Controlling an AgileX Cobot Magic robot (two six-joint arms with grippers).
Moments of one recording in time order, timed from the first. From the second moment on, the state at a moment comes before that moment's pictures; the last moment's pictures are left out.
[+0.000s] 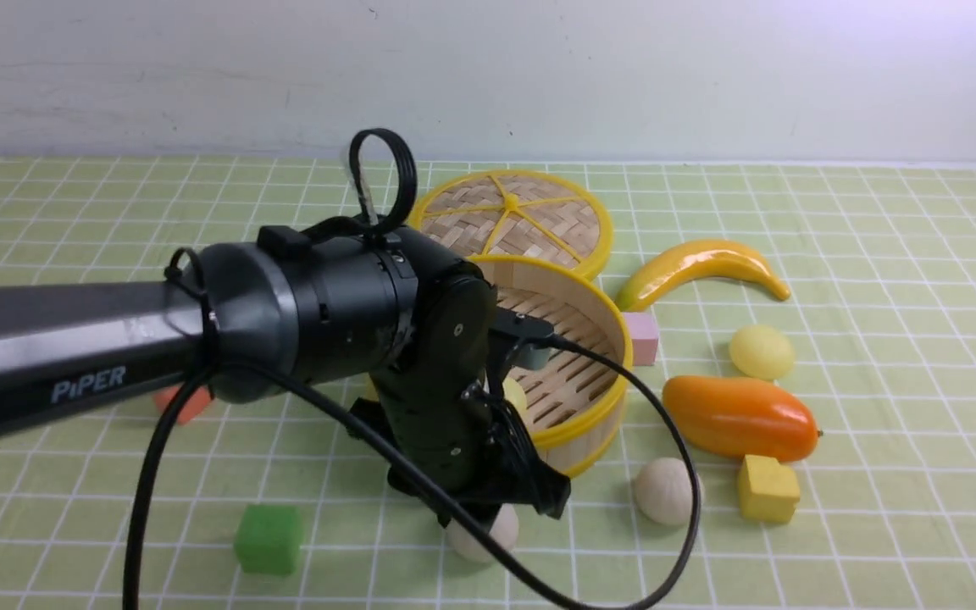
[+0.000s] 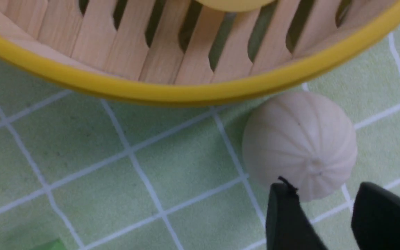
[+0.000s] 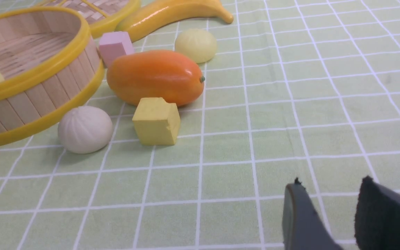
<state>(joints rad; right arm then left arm) 0.05 -0.01 0.02 0.01 0.39 0.13 -0.71 1.85 -1.33 0.02 0.82 -0.28</state>
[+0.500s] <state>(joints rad) 0.05 -0.01 0.02 0.01 0.39 0.13 -0.71 1.92 -1.33 0.07 0.70 -0.28</state>
